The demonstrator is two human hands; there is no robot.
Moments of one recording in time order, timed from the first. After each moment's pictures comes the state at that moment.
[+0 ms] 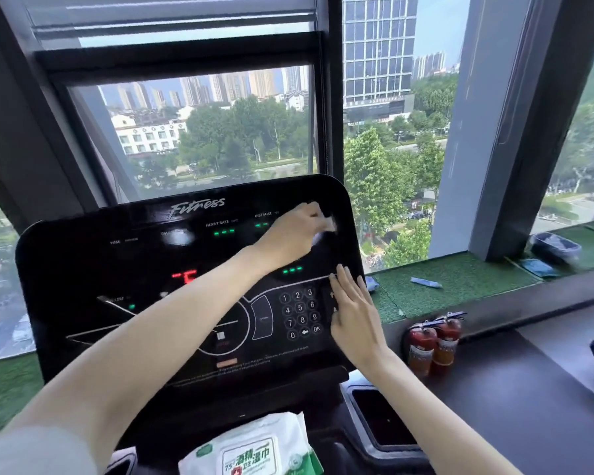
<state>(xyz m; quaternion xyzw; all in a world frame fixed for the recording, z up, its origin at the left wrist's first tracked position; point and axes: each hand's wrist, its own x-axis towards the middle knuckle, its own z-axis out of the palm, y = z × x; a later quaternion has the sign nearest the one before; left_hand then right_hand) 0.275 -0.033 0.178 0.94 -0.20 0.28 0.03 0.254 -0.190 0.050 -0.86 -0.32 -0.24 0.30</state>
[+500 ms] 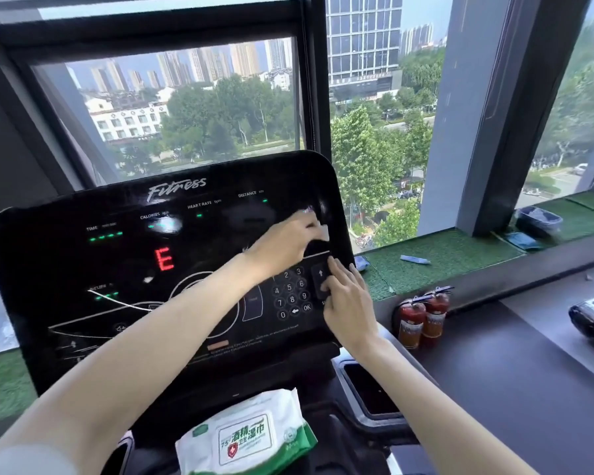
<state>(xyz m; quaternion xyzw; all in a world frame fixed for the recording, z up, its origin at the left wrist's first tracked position) 0.263 -0.038 0.137 0.94 -0.24 0.24 0.01 0.248 -0.193 0.036 -0.87 -0.28 -0.24 0.31</state>
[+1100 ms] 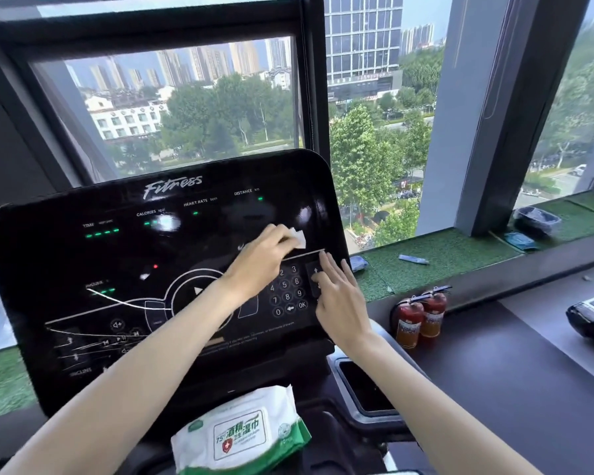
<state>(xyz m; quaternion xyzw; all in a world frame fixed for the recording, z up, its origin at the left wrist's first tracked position) 0.234 -0.020 0.106 0.92 -0.19 0.34 -0.01 0.242 -0.195 0.043 -0.87 -0.31 -0.24 0.28</state>
